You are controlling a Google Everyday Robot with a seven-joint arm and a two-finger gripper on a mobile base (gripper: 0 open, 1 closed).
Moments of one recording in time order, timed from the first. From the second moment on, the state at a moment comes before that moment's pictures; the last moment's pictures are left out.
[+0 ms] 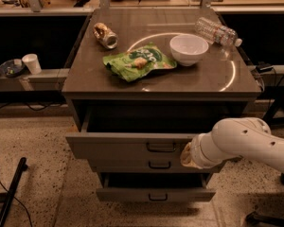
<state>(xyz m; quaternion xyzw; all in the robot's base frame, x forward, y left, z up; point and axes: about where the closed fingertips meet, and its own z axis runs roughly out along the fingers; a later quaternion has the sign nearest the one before) 0.483 -0.159 0.598 -0.69 0.70 0.01 0.21</state>
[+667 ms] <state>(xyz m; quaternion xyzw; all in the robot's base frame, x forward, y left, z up) 0.483 -0.159 0.598 -0.69 0.70 0.01 0.21</state>
